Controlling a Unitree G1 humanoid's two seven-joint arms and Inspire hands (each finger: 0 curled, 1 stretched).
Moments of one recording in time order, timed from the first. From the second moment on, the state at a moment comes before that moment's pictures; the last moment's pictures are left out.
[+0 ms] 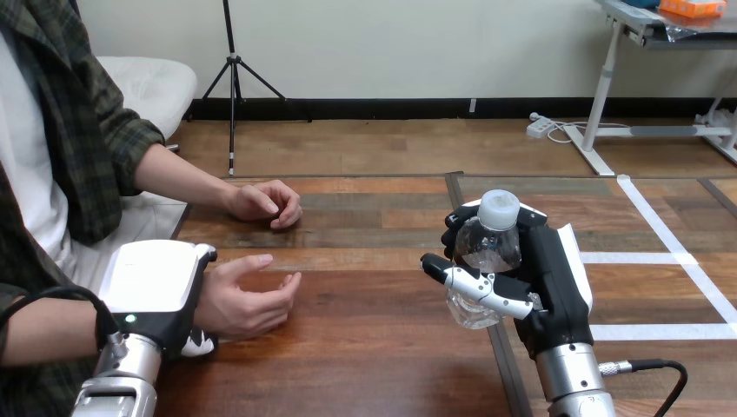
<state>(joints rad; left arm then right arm) -0.09 0.50 -0.27 0.27 1.07 0.17 0.16 -0.16 -0.05 -0.04 0.64 0.01 -0.77 0.11</state>
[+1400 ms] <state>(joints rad) -0.09 0.51 -0.30 0.27 1.07 0.25 0.05 -0.16 -0.05 -0.05 0.64 0.03 -0.76 0.12</state>
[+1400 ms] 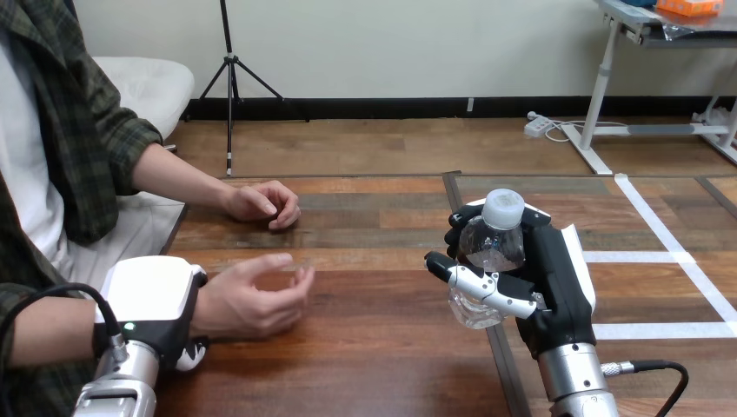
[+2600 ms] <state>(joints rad) -0.08 0.51 -0.30 0.28 1.03 0.27 0.13 -0.16 -0.05 -0.05 0.64 0.04 -0.76 0.13</state>
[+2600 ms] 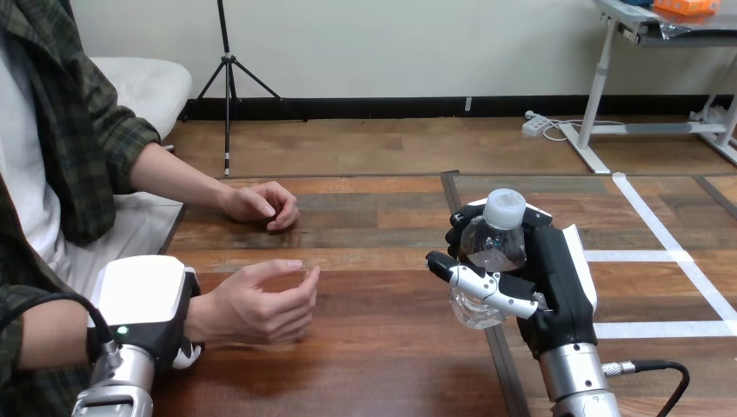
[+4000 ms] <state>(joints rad) -0.09 0.51 -0.30 0.38 0.93 0.16 0.33 -0.16 -0.05 -0.05 0.64 0.04 -0.76 0.13</state>
